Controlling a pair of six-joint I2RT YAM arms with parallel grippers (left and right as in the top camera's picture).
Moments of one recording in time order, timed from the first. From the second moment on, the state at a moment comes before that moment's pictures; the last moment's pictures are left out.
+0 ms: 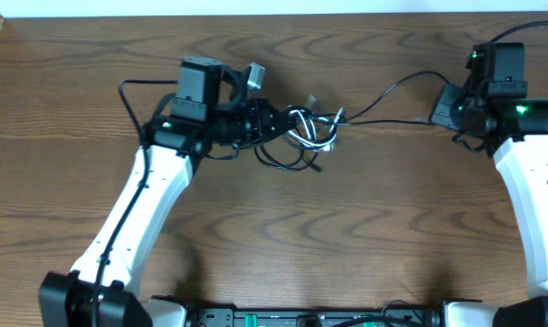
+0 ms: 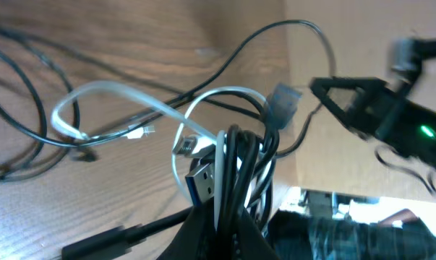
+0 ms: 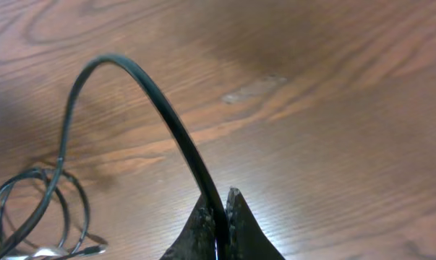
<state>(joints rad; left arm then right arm) -0.24 1.49 1.21 -0.53 0.86 -0.57 0.00 1.49 1.37 -0.90 0.06 0.38</state>
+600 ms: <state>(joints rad) -0.36 1.46 1.21 -0.58 0.67 -0.31 0.06 1.49 1.37 -0.92 -0.59 -0.04</state>
